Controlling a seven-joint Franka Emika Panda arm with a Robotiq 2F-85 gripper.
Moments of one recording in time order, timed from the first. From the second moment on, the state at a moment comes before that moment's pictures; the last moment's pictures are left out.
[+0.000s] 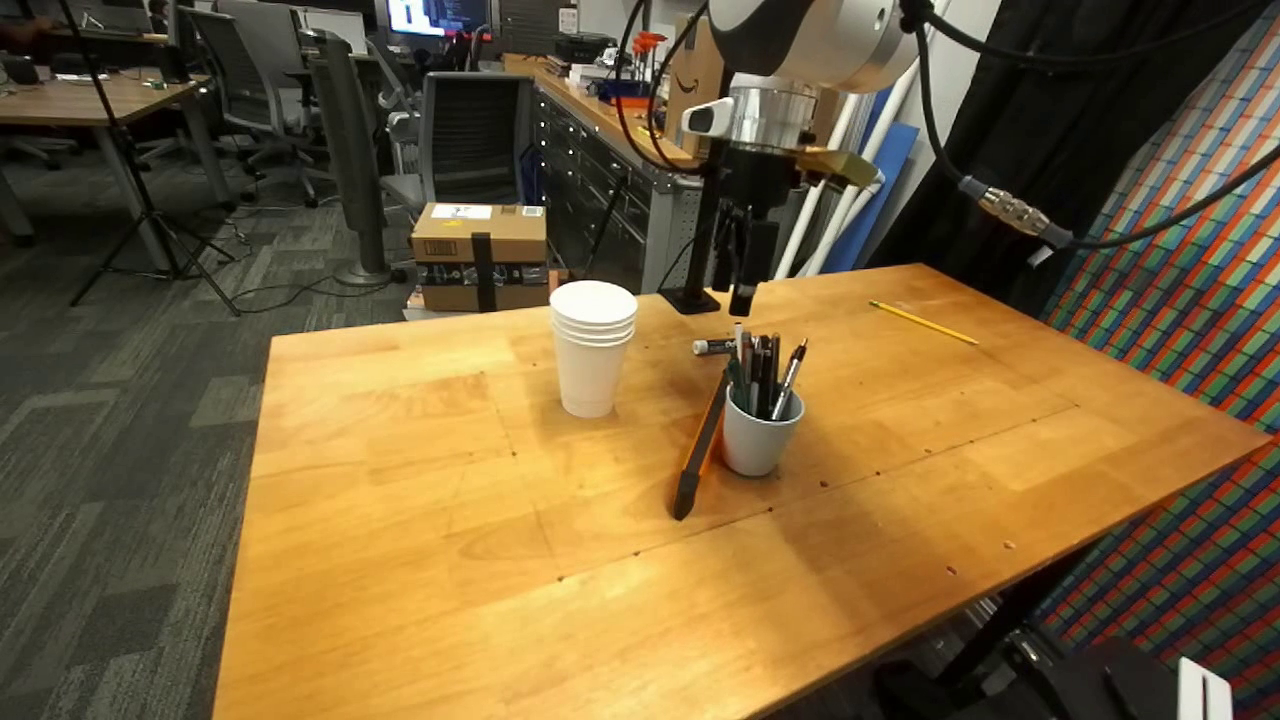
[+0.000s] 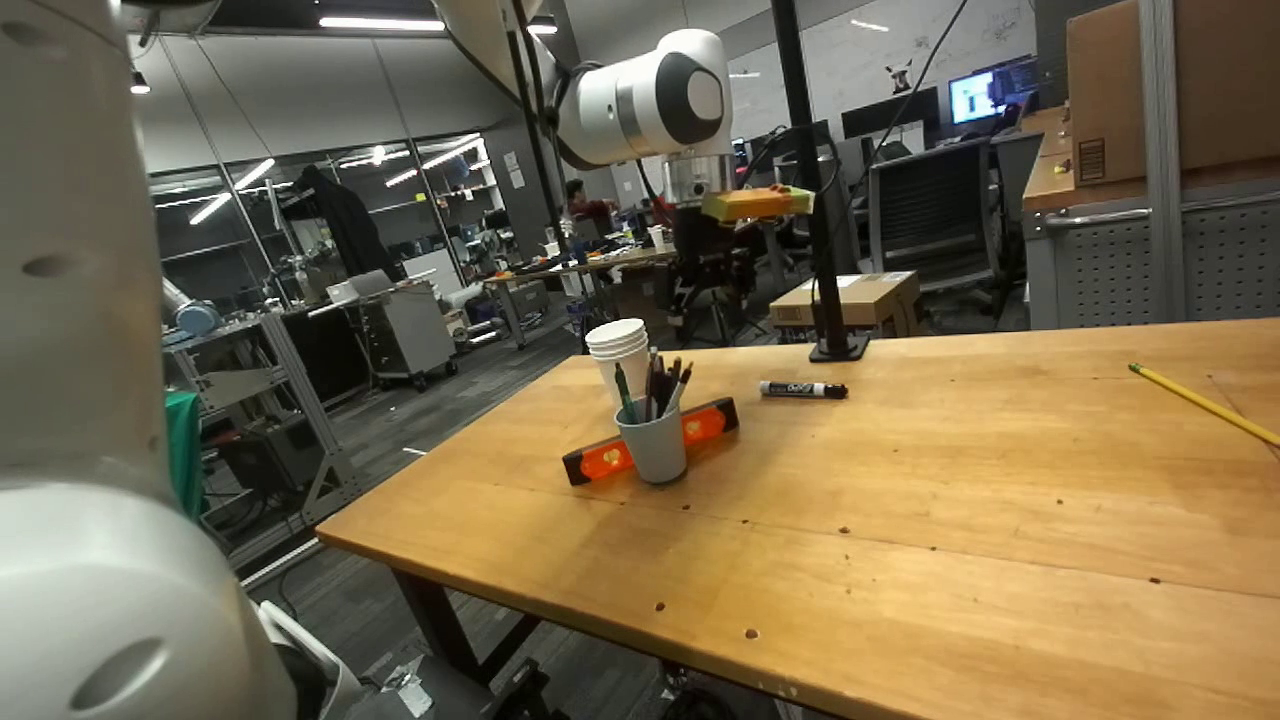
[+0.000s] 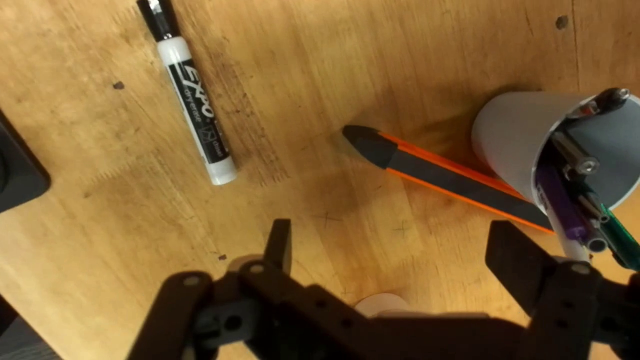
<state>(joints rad) -0.01 0.28 0.13 -1.84 0.05 1.99 -1.22</state>
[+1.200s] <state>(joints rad) -0.01 0.29 0.13 -2.01 0.06 2.29 -1.28</state>
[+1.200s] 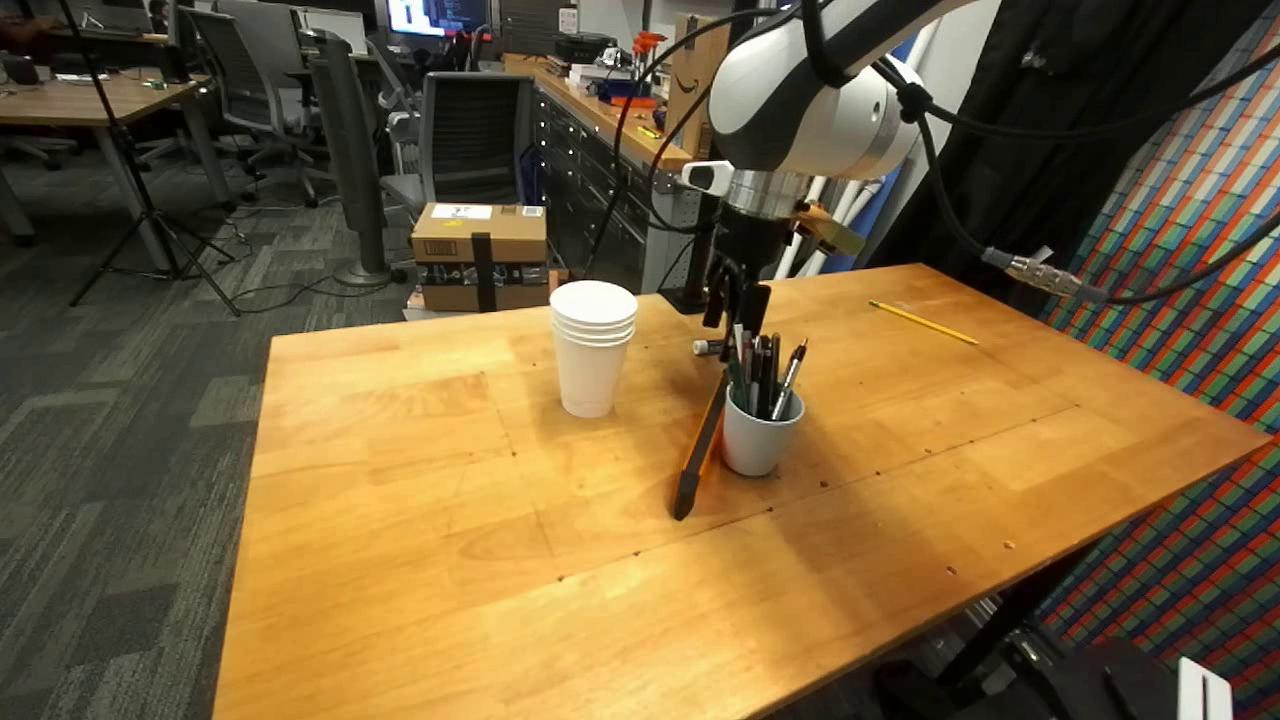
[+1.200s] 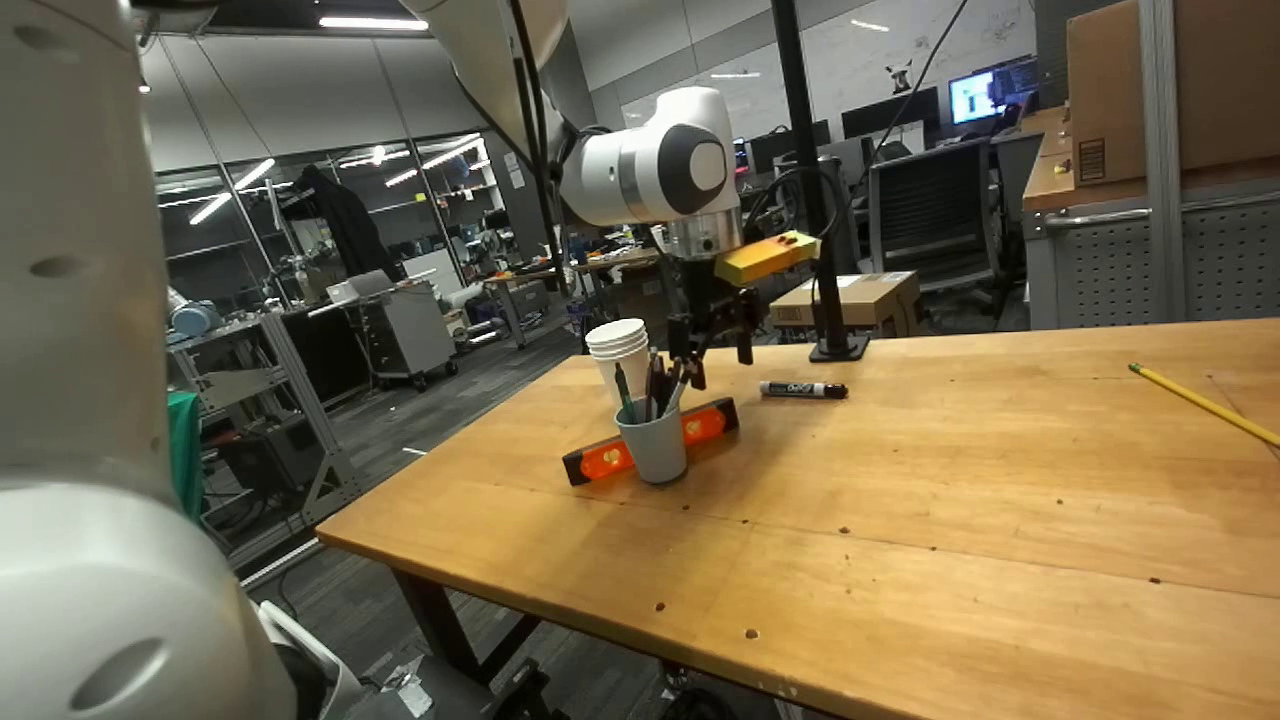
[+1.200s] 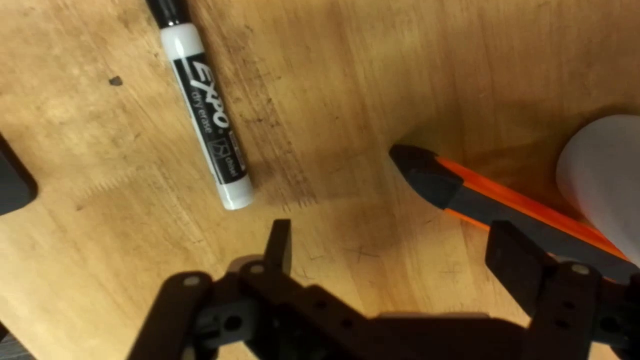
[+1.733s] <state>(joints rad) -0.01 0.32 0.13 -2.03 0.06 2.43 -1.28</state>
